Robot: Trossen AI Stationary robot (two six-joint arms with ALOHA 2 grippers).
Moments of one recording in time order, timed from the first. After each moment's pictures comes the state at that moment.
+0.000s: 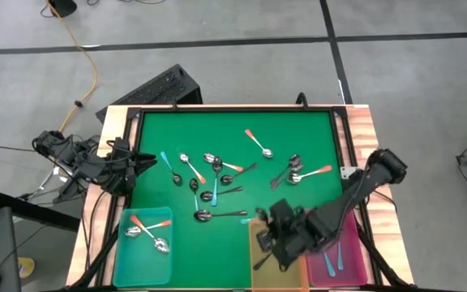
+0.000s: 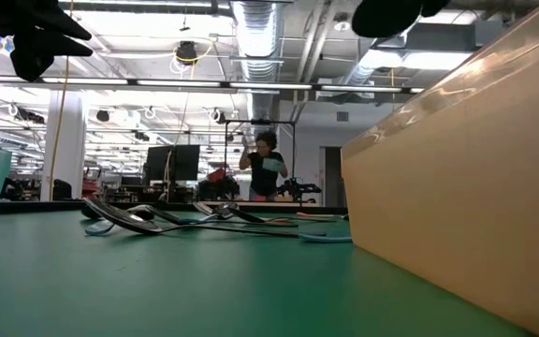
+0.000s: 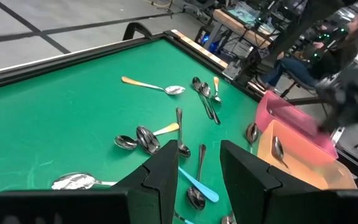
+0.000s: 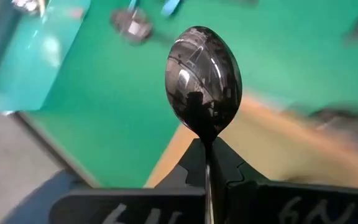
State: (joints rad) left arm -0.49 0.24 0.60 -0.82 -0.77 -0.81; right arm 0.65 1.78 1.58 -1.01 0.48 1.66
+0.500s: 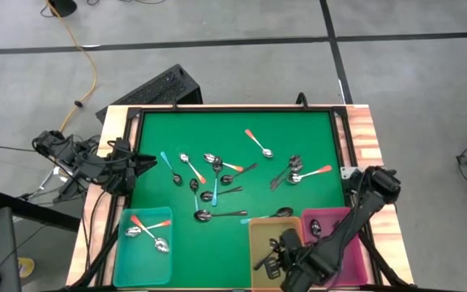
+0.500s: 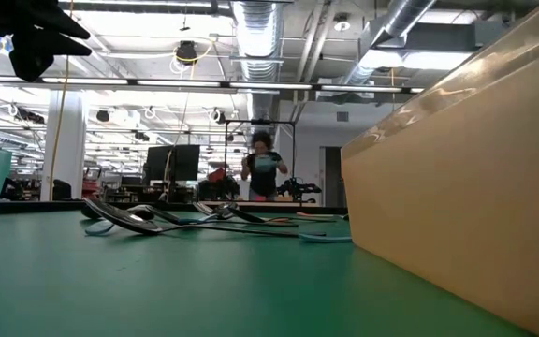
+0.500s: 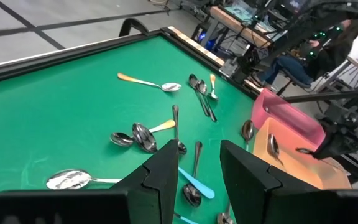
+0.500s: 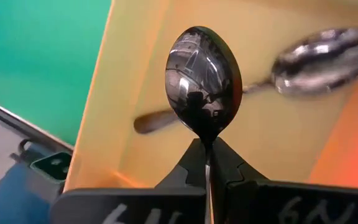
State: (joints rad) left arm -0.49 0.24 0.60 -0.82 -0.75 -0.82; right arm 0.82 1.94 1.58 -1.01 0.37 2.03
